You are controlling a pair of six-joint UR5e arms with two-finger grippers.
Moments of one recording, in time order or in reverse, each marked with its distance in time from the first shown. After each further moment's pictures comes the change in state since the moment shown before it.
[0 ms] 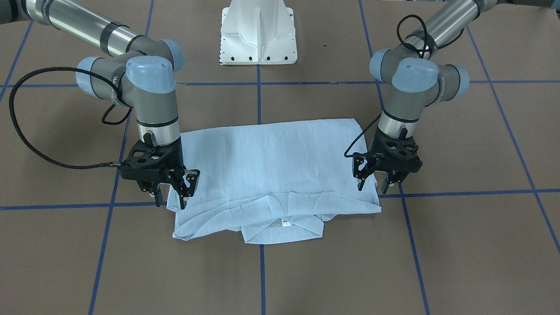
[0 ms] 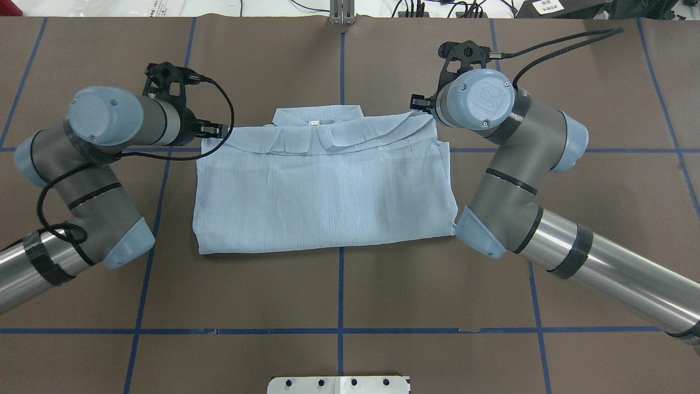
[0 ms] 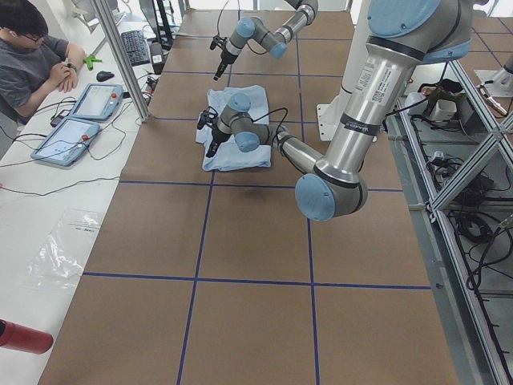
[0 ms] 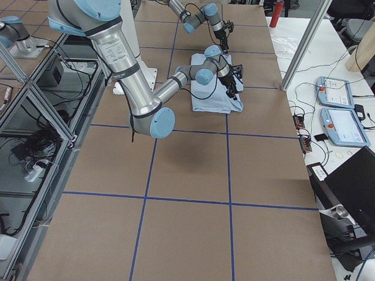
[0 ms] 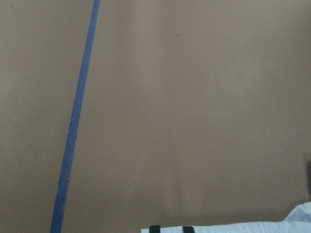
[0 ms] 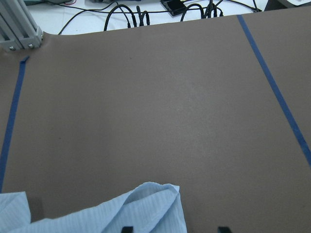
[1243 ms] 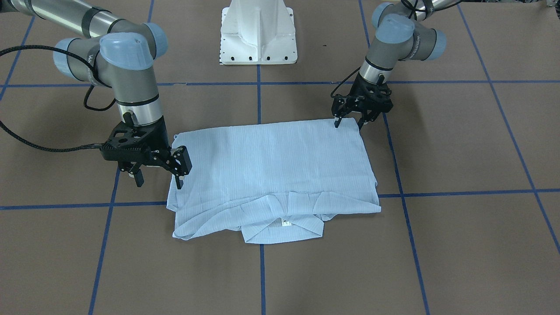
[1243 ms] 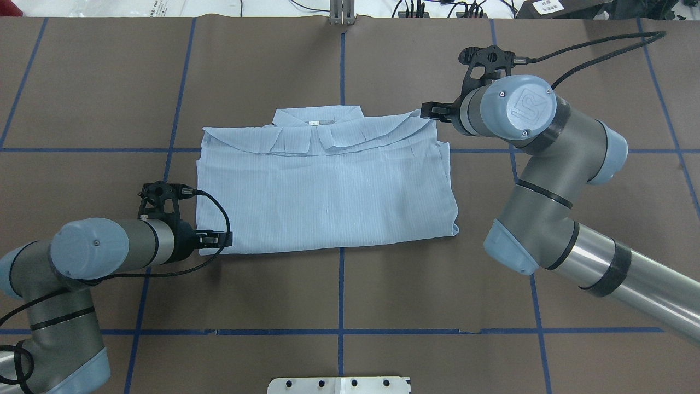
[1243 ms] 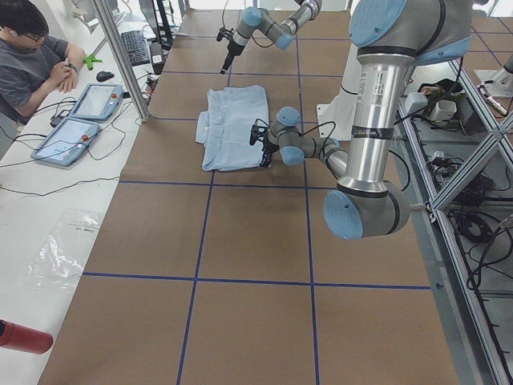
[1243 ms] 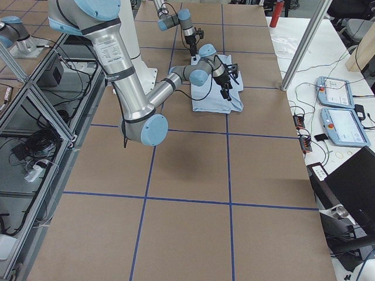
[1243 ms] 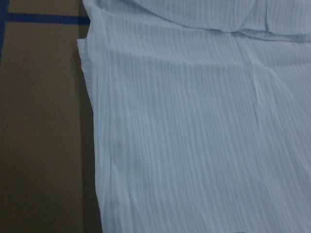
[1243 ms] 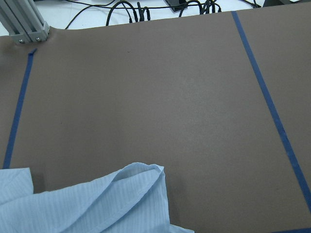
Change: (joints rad) left arm 0.308 0.251 -0.209 -0.072 0.093 -0.310; right arm 0.003 -0.080 0.109 -0.003 0.026 -0.022
